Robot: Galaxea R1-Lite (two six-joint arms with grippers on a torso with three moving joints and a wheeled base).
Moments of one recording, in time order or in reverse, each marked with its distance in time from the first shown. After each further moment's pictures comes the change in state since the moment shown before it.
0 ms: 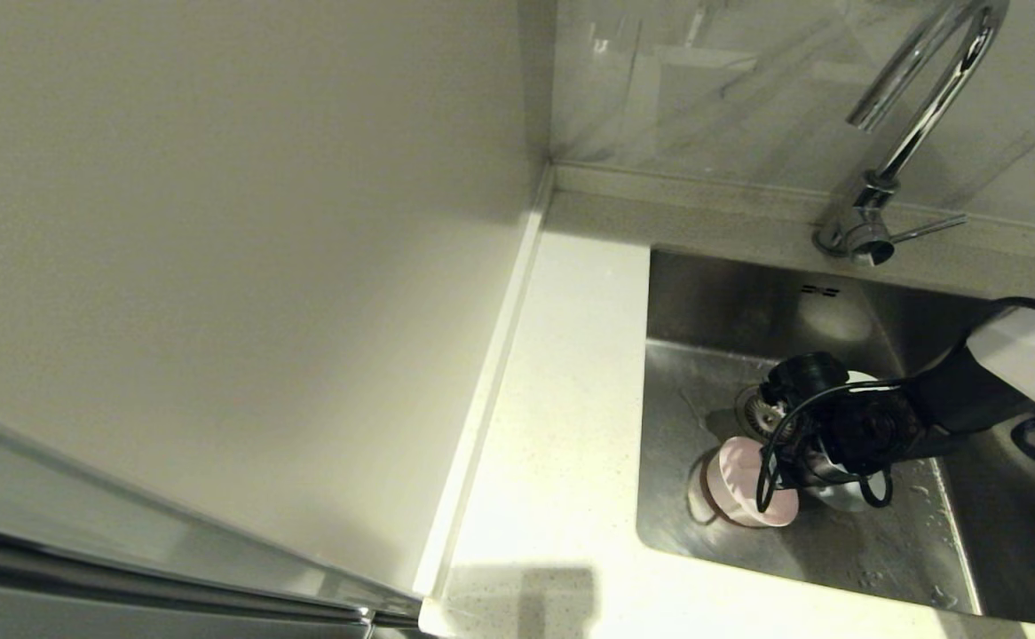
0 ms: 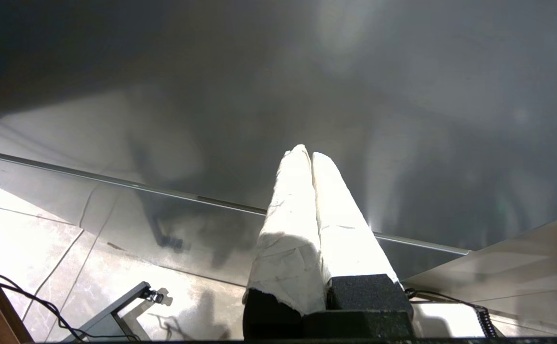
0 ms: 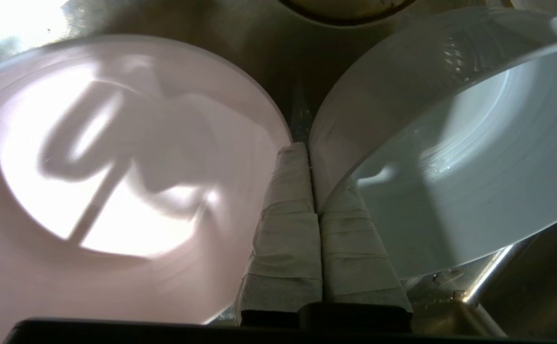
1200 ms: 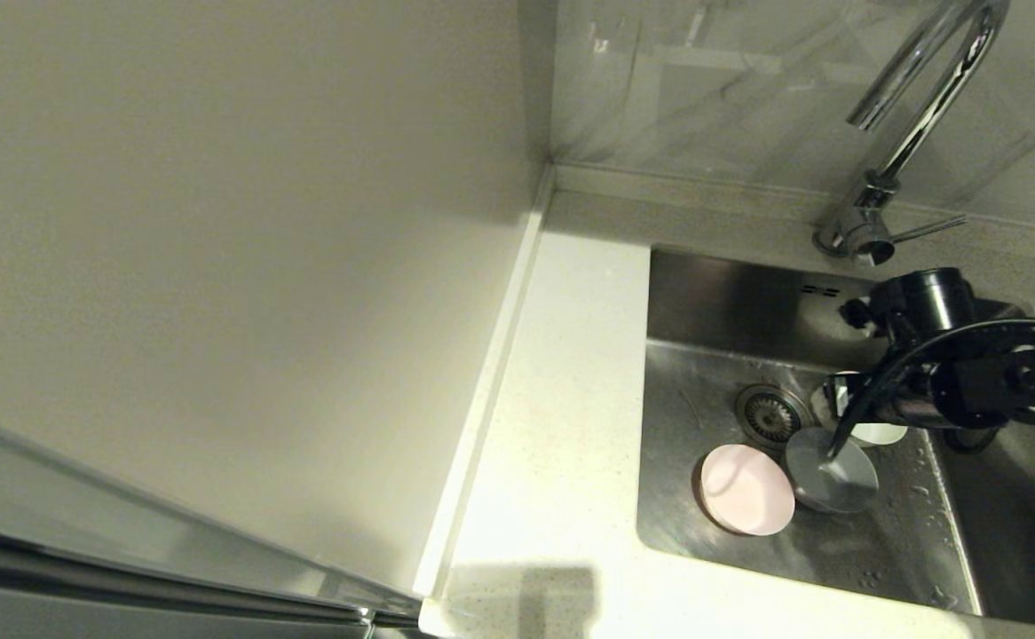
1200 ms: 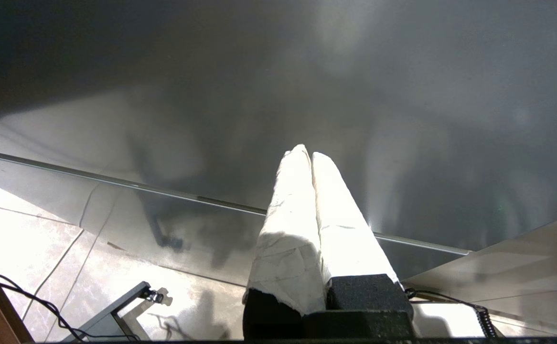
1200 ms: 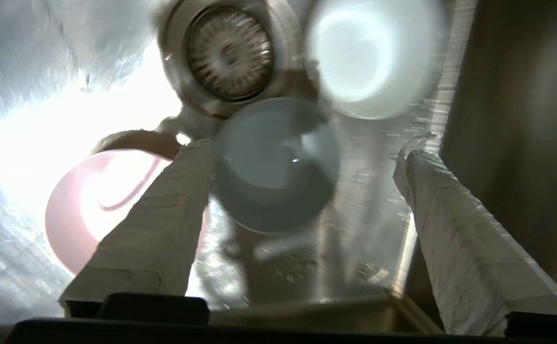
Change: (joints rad) left arm 0.000 0.000 0.000 0.000 0.000 0.000; right arm -0.074 -0.365 0.065 0.016 -0.003 0.001
